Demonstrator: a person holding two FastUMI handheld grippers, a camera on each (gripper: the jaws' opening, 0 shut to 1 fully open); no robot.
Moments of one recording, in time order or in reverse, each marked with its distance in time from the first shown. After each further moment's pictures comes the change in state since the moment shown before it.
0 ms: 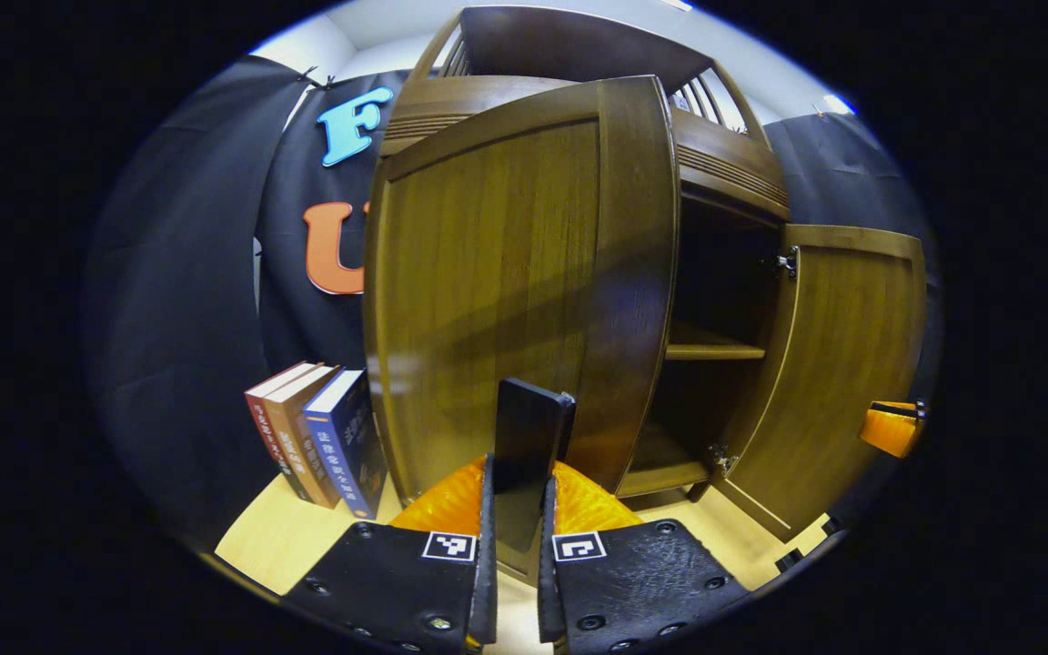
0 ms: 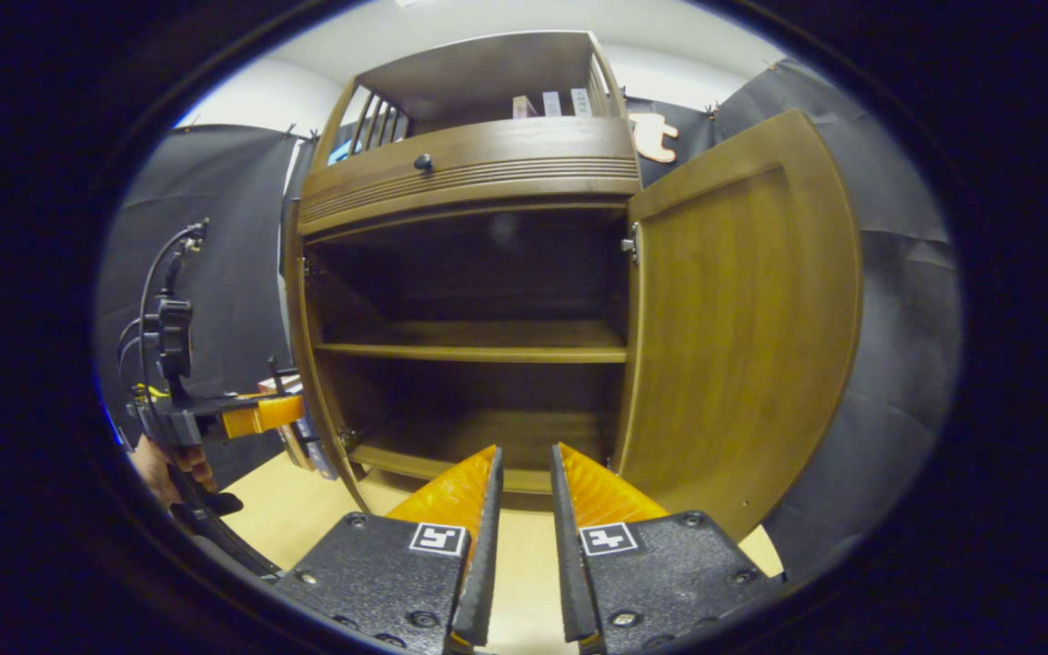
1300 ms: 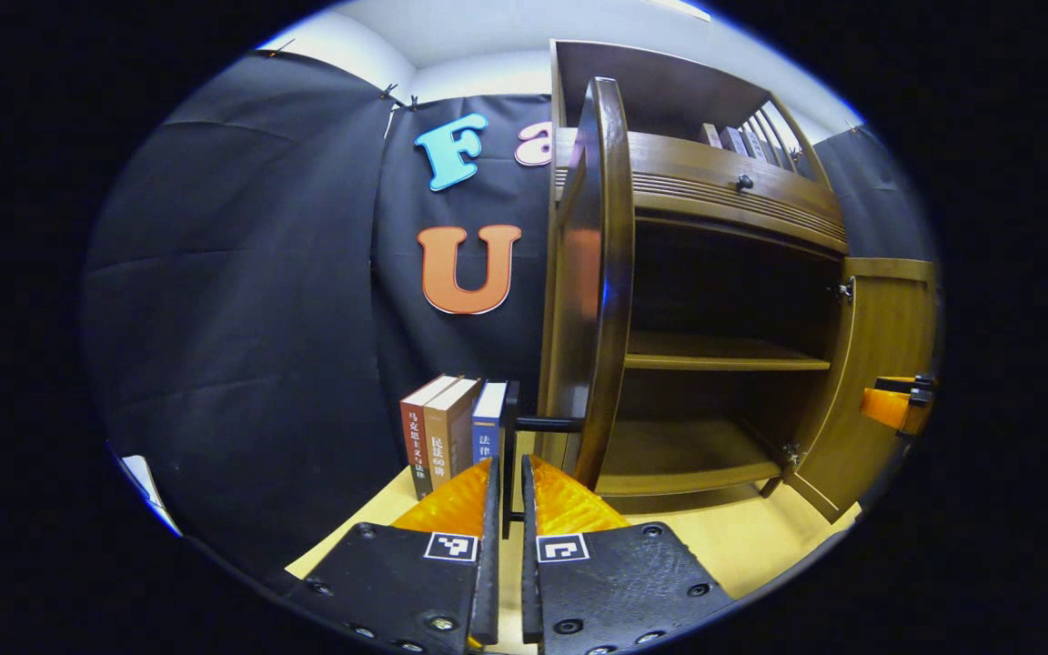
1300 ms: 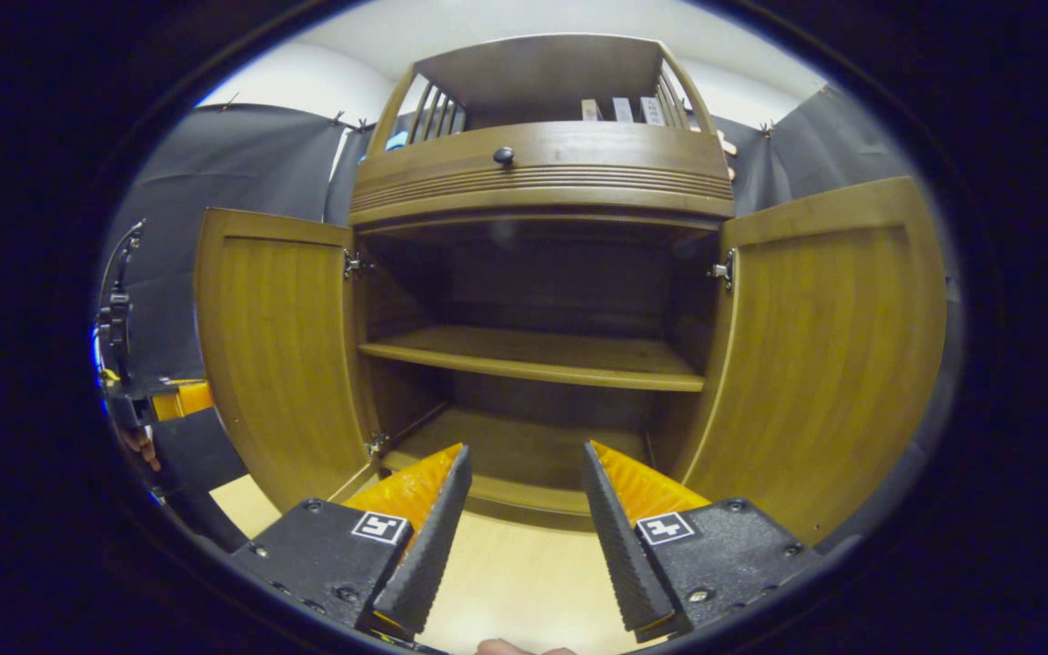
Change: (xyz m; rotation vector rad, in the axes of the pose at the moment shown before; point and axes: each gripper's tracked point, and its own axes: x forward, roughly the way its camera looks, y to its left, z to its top) left arm -0.086 0.143 0.002 -0.022 -0.070 0.224; right arm 0.023 0.070 0.021 -0.090 -0.039 0.086
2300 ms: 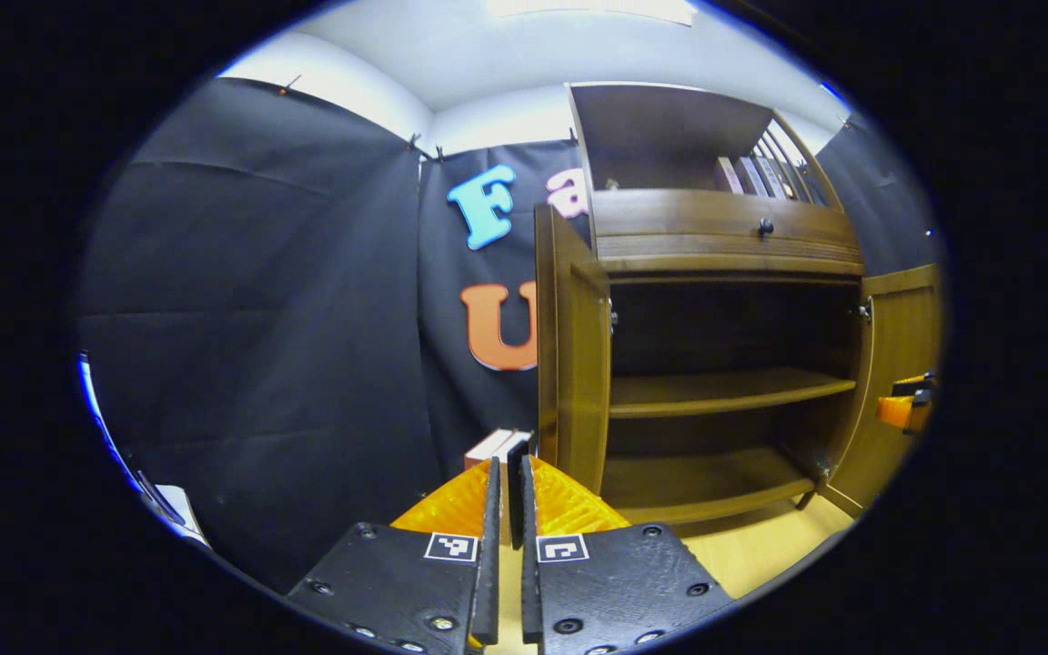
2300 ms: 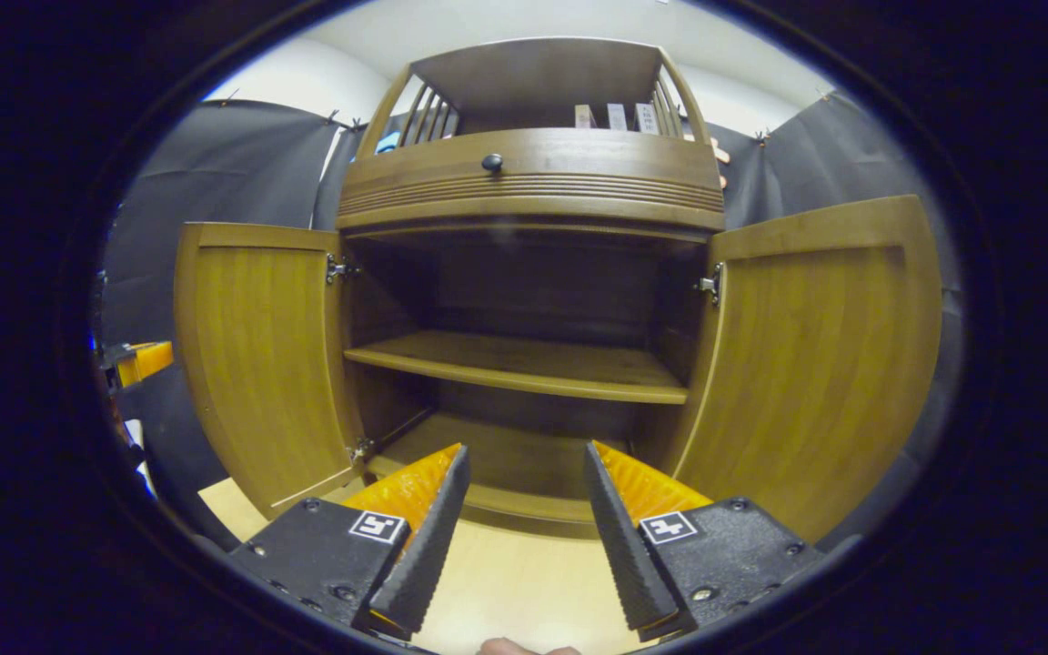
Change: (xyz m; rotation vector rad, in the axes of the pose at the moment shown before) left arm -0.036 0.037 0.061 0.045 -0.197 0.131; right arm -0.002 -0.018 0.010 -0.006 -0.007 -0.048
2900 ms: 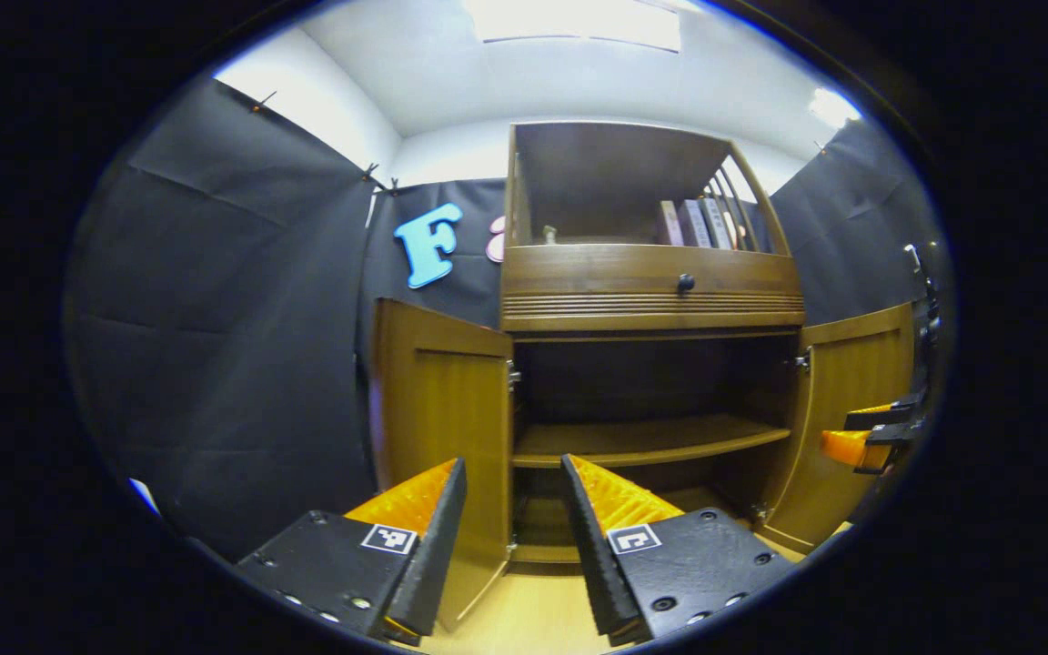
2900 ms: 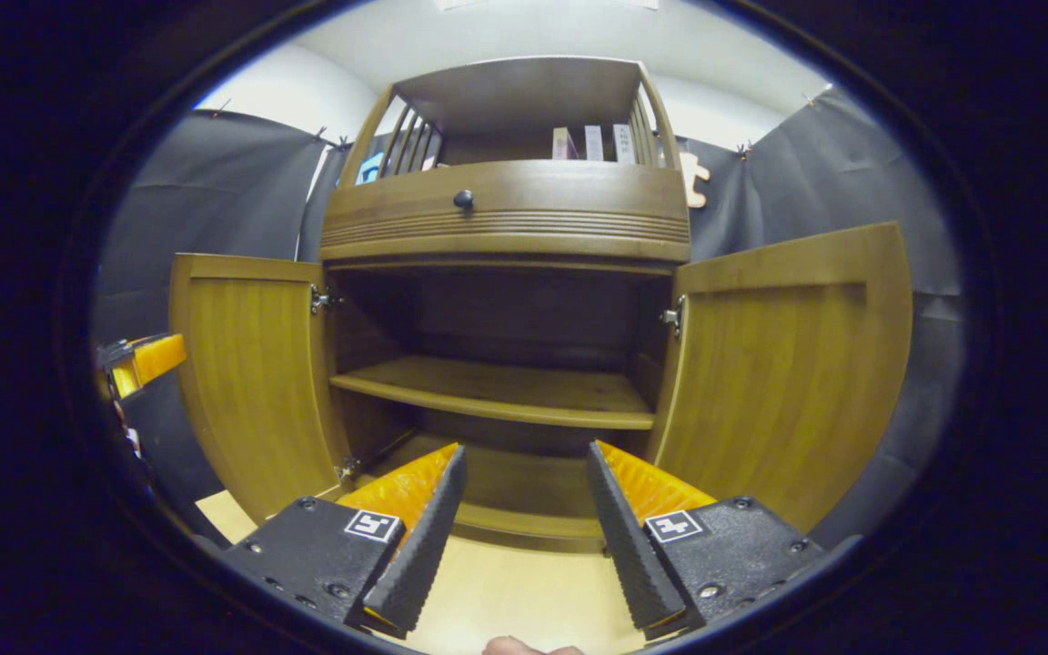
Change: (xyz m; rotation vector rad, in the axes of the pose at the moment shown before) left arm -0.011 -0.114 0.051 -0.029 -0.103 -0.187; right arm -0.021 -0.025 0.038 0.001 -0.080 -0.042
